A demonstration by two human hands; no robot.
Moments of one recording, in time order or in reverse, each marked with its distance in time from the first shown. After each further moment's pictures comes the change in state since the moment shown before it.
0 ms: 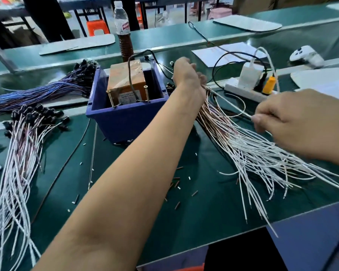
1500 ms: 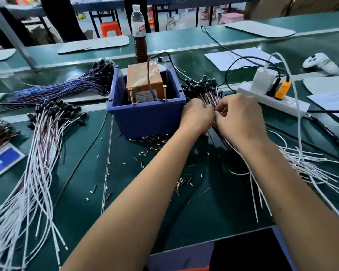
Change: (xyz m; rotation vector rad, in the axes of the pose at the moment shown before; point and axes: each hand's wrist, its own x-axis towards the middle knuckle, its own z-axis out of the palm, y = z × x) left_hand -0.020 -0.027 -0.073 1.310 -0.095 0.288; right_hand 0.078 -0.050 0.089 0.319 0.446 0.004
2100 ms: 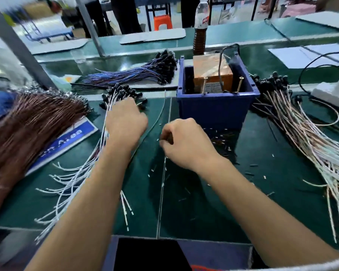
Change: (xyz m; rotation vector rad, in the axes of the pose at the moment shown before) left_hand -0.072 -0.151 -0.224 0.730 0.519 -0.315; right_hand -0.076 -0.179 0.082 0.282 -0.496 -0.435
